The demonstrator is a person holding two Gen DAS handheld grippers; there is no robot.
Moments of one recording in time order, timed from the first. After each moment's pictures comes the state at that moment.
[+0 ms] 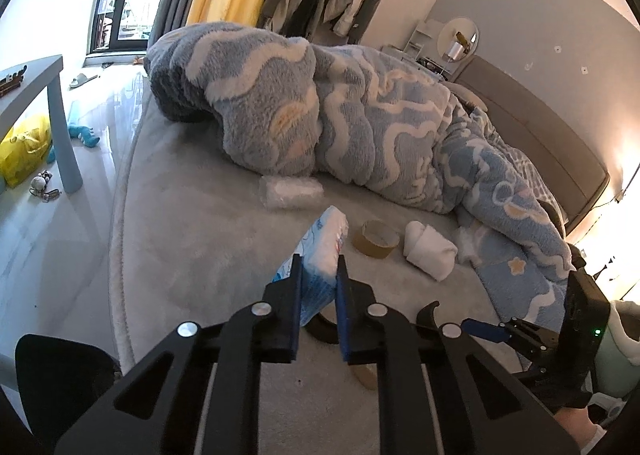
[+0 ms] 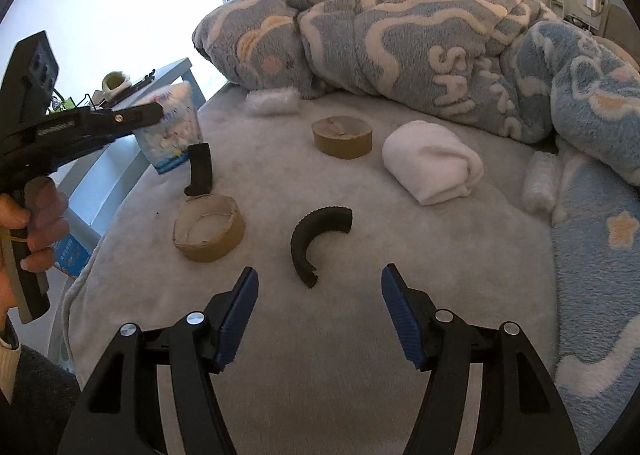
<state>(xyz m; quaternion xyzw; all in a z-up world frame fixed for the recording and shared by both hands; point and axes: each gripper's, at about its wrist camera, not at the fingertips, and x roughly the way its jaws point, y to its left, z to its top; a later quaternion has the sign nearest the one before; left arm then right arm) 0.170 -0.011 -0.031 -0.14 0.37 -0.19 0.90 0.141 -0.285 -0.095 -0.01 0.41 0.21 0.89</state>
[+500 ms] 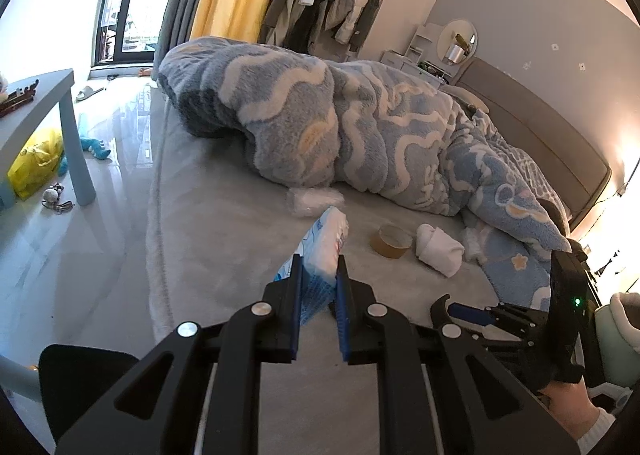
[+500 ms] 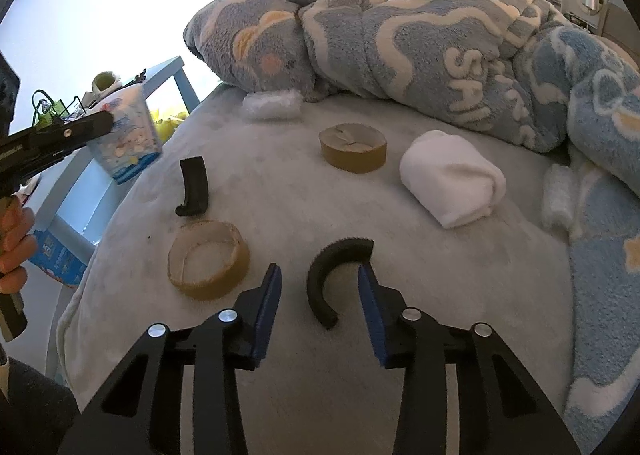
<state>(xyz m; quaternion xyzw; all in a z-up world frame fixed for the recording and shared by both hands) 0.157 0.021 -0.016 -0.12 0.36 -0.18 0.91 0.163 -0.261 -0.095 -0.01 0.42 0.19 0.89</state>
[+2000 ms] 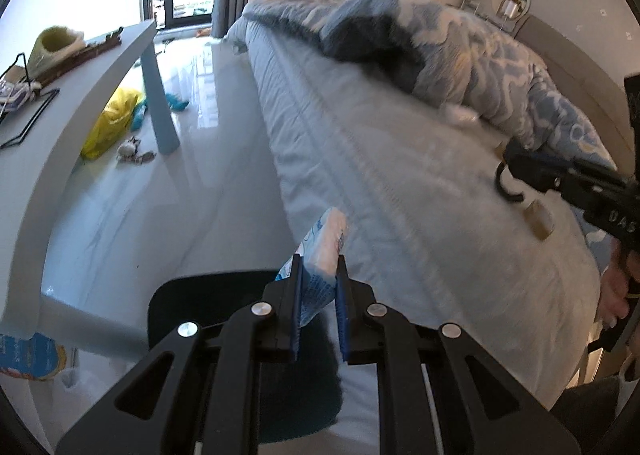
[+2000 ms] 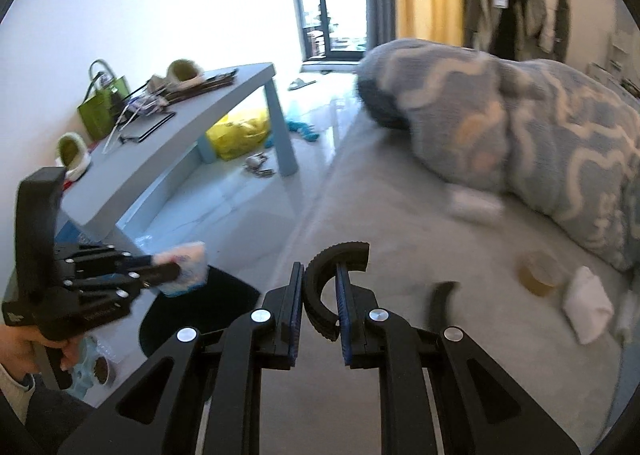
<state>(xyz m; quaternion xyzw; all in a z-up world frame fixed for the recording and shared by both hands) 0.108 0.161 -0.072 -0.06 0.46 -0.10 0.88 0.155 -0.068 -0.030 -0.06 0.37 0.29 0.88</state>
